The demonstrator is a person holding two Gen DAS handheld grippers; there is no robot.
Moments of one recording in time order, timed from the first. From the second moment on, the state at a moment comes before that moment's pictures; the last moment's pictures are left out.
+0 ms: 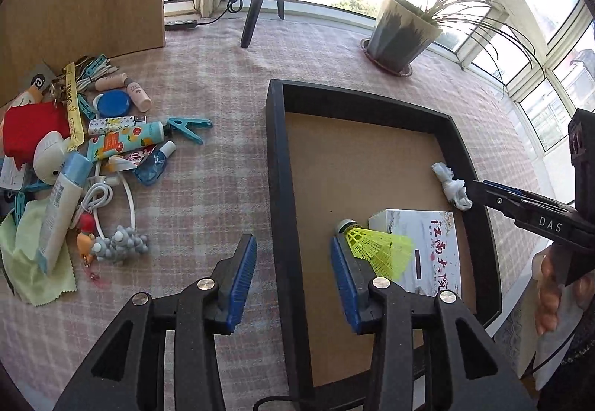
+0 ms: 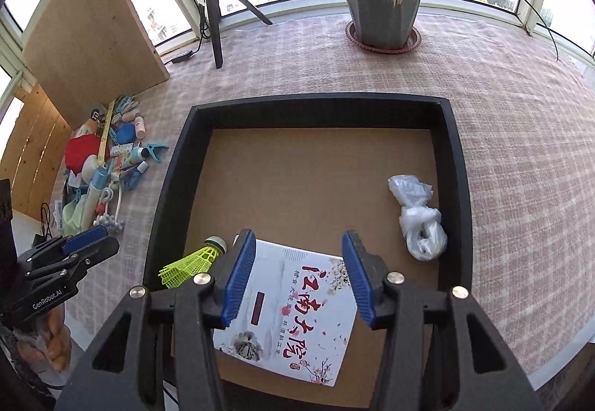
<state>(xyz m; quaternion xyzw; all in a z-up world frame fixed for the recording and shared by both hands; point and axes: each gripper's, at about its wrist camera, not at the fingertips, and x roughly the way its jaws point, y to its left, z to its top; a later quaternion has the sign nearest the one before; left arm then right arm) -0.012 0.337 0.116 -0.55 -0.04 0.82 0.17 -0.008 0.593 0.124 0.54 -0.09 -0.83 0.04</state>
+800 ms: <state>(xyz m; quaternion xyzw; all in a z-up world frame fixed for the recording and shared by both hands) -0.007 0.064 0.077 -0.56 -0.17 0.81 -0.07 -0.134 0.365 0.116 0.58 0.04 -0.80 0.17</state>
